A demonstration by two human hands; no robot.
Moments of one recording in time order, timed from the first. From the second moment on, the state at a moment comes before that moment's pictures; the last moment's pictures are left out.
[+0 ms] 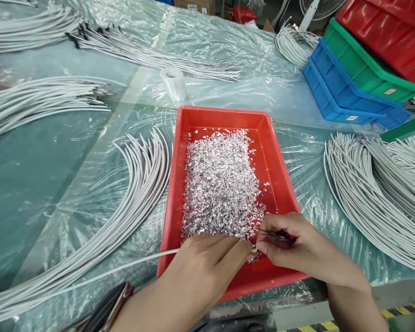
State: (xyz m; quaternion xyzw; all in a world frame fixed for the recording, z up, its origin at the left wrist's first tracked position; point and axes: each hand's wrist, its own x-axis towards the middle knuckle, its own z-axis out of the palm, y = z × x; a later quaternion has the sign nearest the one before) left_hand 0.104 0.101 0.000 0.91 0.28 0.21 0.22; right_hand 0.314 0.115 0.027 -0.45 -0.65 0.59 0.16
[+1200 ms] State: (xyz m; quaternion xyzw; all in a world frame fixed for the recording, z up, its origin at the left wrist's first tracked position) left_hand 0.102 0.094 0.003 0.87 0.32 0.26 0.26; right_hand 0.313 0.116 0.021 -0.39 -0.48 0.75 0.24
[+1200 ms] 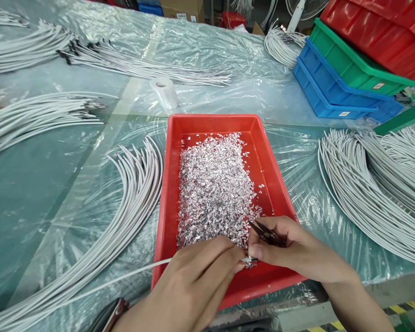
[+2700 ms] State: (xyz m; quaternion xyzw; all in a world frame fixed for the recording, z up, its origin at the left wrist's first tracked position) left_hand 0.105 0.103 0.009 0.59 0.40 0.24 0.67; right_hand 0.294 0.095 0.017 -0.47 -0.70 0.41 0.34
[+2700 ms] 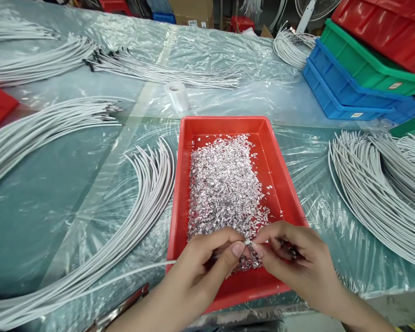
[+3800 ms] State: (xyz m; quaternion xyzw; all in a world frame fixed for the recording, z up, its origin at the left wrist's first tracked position) left_hand 0.102 0.119 0.011 0.42 0.35 0.28 0.79; right_hand 0.304 0.116 0.008 -0.54 -0.63 0.46 0.31
